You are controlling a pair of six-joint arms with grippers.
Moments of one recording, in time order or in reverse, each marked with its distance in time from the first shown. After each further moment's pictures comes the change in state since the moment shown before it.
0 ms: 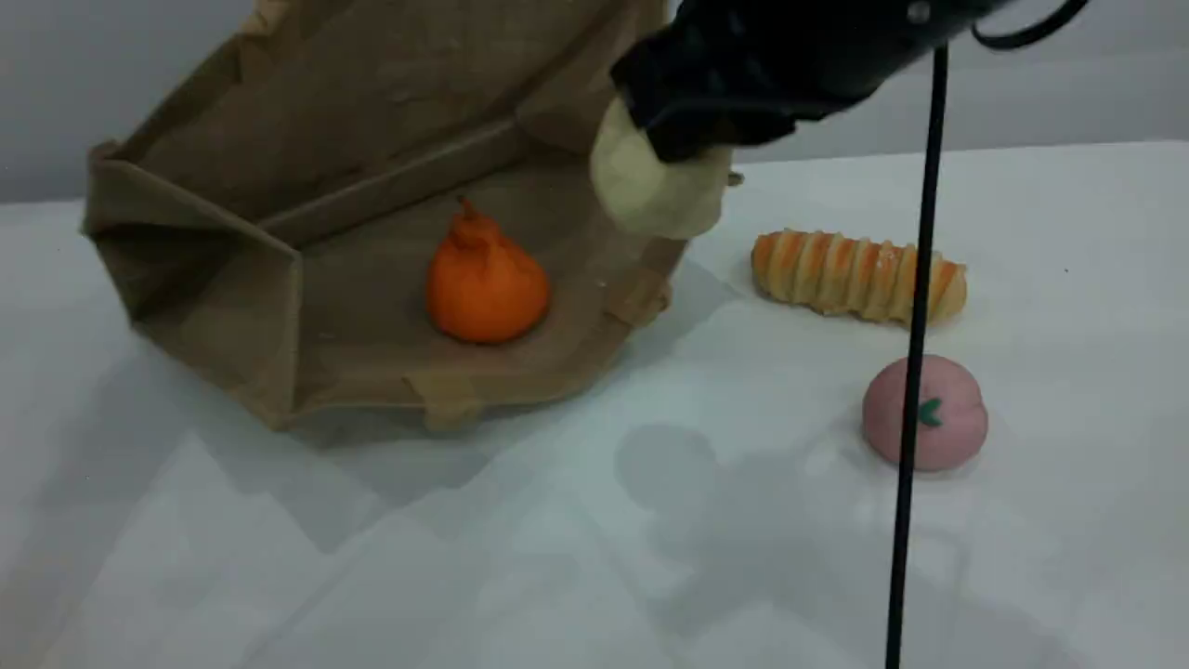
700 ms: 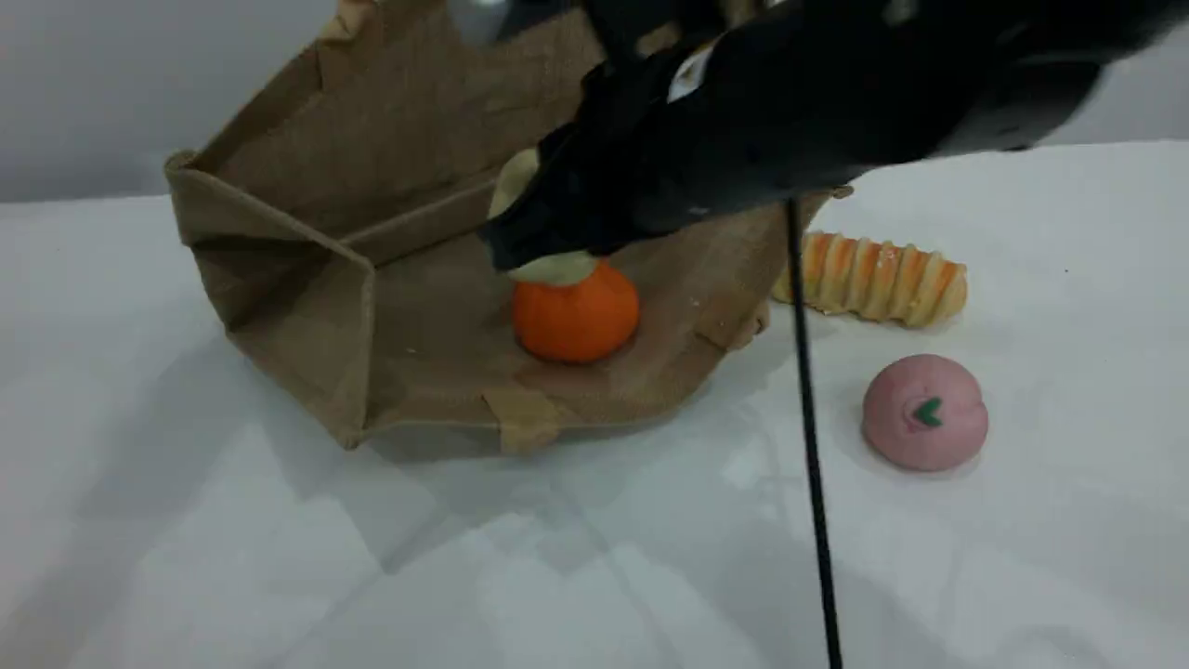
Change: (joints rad) left arm -0.079 0.001 0.000 -0.003 0.000 -0.058; right arm 0.076 0.351 -0.129 -0.042 -0.358 -0.014
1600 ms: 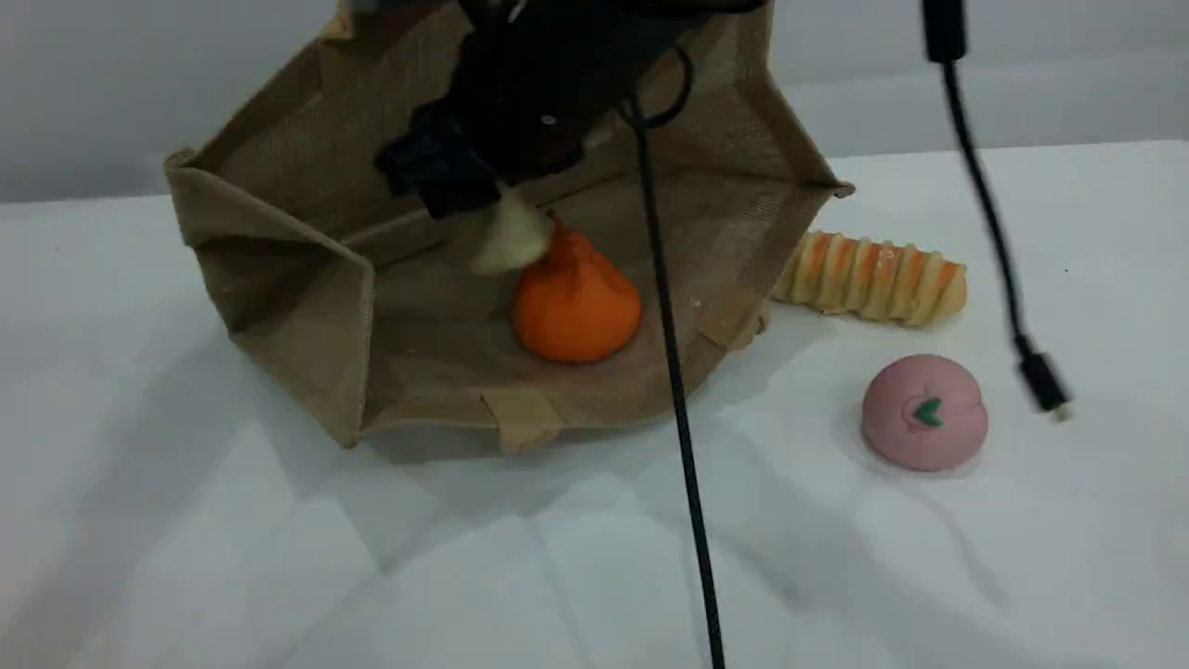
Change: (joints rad) left arm 0.000 0.000 0.000 -0.002 -0.001 -0.002; right arm -0.075 0.278 -0.597 0.028 0.551 -0.007
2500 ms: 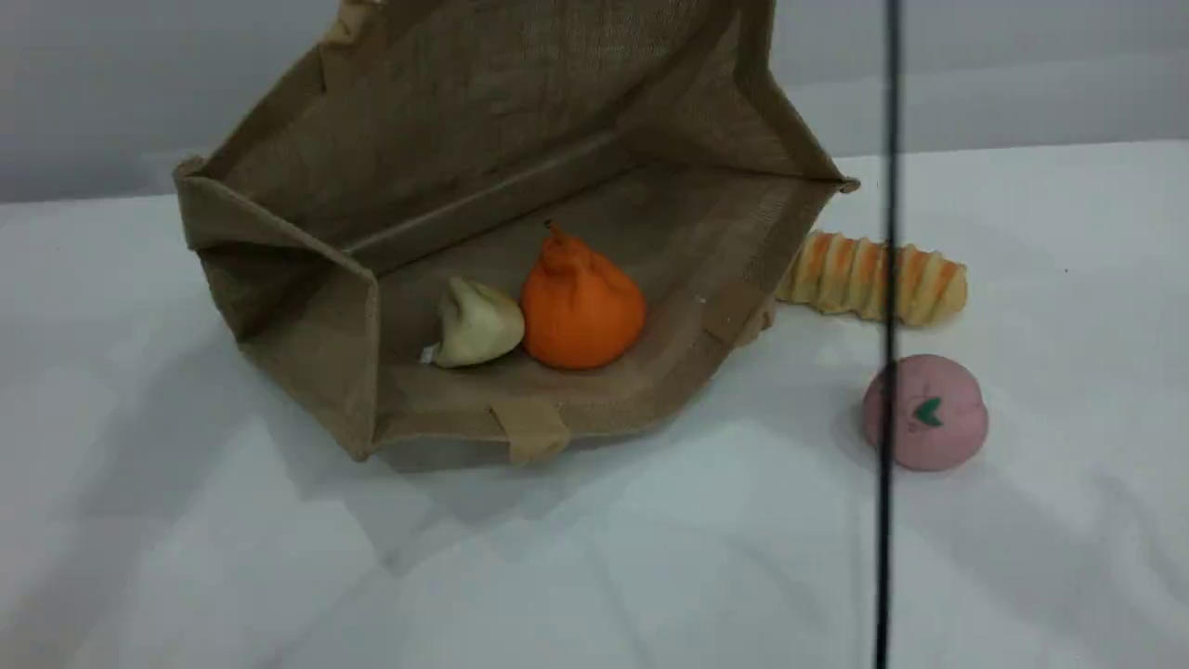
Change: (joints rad) left arm 0.001 0.000 0.000 0.007 0.001 0.003; right arm -0.214 -0.372 0.001 -0.123 0.475 0.076
